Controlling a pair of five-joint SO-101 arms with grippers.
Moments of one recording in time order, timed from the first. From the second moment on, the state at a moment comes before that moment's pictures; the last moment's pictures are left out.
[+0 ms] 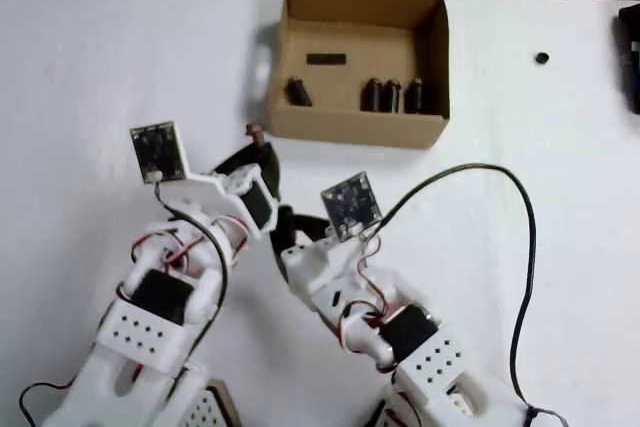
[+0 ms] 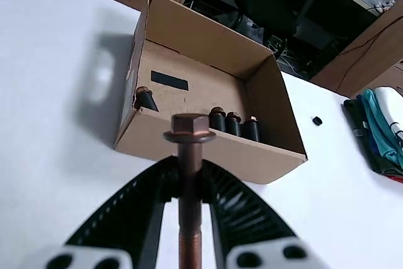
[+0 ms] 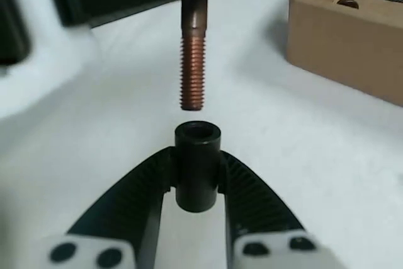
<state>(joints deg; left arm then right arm) 14.2 -62.4 70.0 21.8 34.9 -42.9 -65.3 82.3 22.2 -11.5</state>
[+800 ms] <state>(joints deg) 17.1 -62.8 71.5 22.5 35.0 -42.1 -65.3 82.3 21.5 -11.5</state>
